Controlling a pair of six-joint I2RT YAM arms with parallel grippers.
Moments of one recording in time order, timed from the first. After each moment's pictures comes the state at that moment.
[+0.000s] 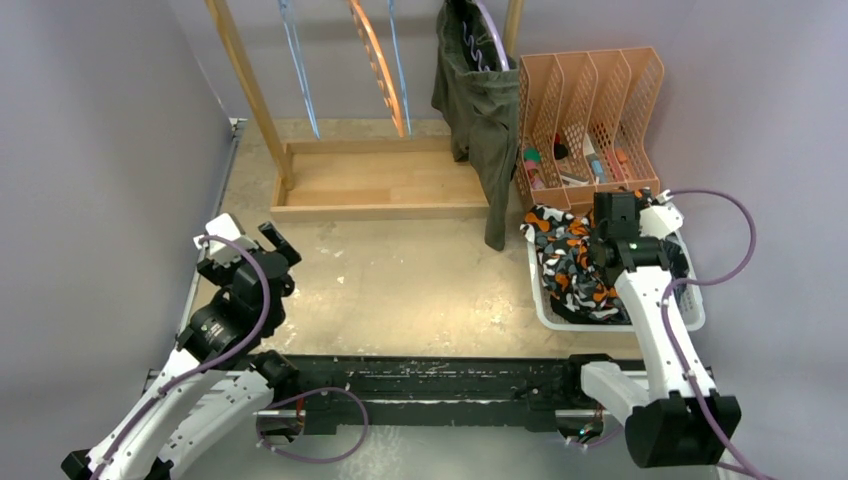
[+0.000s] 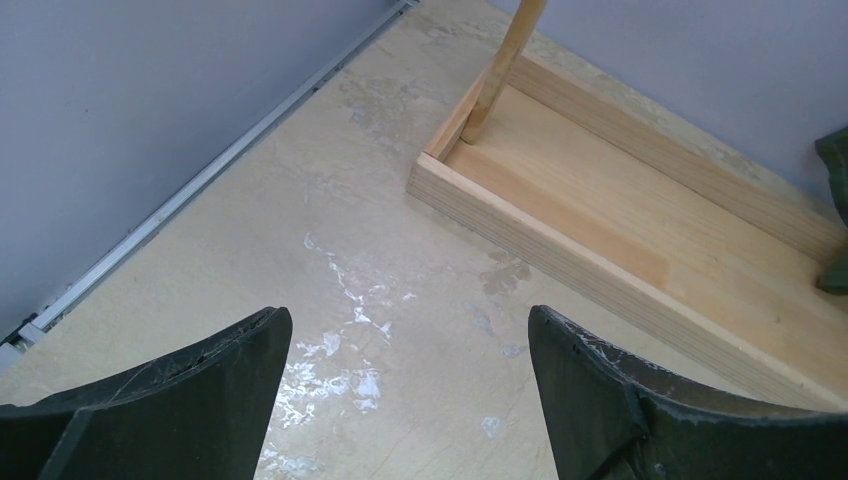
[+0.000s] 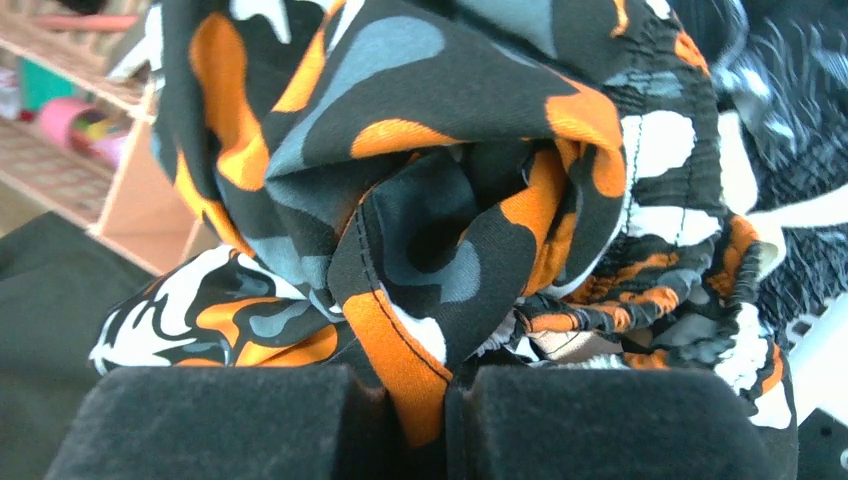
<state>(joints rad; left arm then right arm) -0.63 0.54 0.77 -0.72 -1.04 -0.67 0.02 0.98 0.96 -0.83 0.59 0.87</state>
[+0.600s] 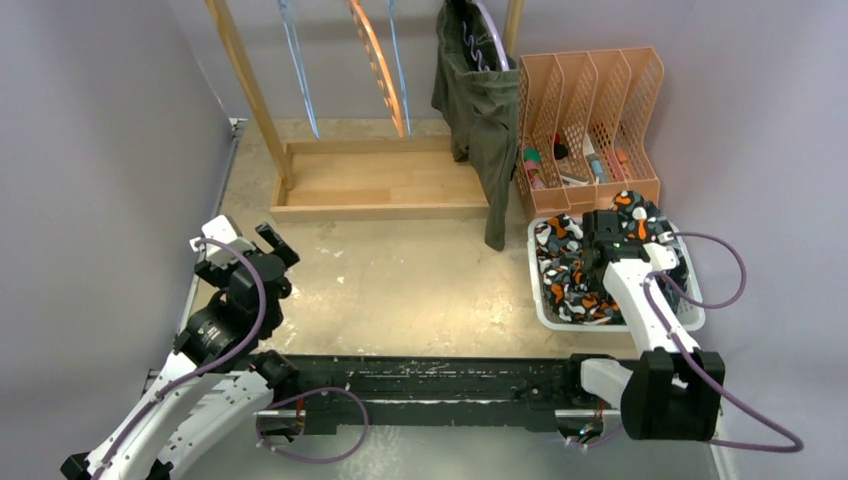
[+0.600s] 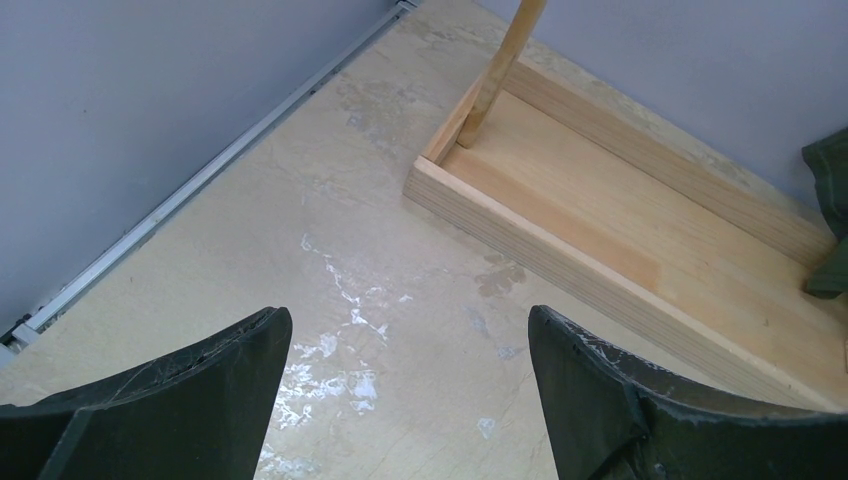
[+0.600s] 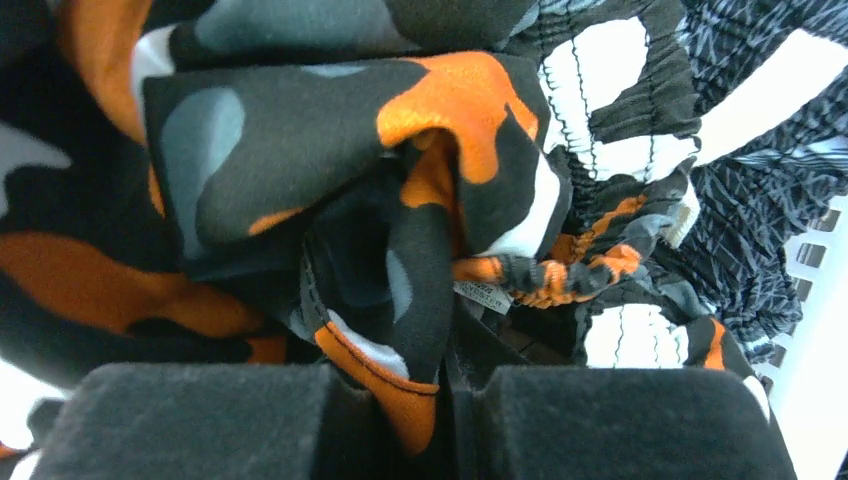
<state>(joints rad) -0.63 0.52 0.77 -0.72 -1.04 -0.67 -0.02 1.11 0.77 -0.87 0.71 1.28</state>
